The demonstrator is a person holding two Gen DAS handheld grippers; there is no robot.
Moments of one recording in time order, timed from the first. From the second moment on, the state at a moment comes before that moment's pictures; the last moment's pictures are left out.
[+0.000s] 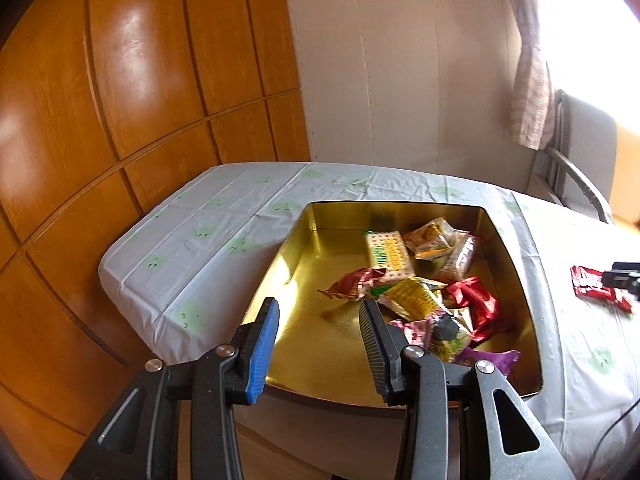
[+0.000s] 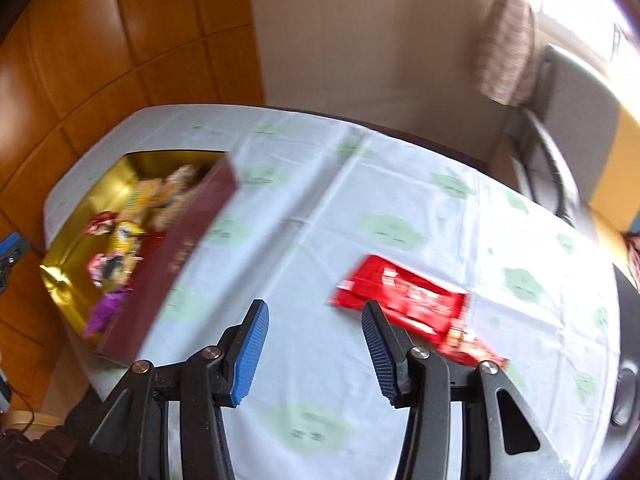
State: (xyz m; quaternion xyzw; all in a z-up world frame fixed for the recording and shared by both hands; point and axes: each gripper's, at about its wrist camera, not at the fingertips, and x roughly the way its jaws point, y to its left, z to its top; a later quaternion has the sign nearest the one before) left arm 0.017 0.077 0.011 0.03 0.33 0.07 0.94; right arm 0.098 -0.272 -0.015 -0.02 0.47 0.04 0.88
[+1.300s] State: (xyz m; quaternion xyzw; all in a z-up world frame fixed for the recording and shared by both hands) left arm 0.128 -0.289 -0.039 0.33 0.39 -0.38 0.77; right arm 0.074 -0.463 -0.038 0.26 0.47 -0.11 0.83
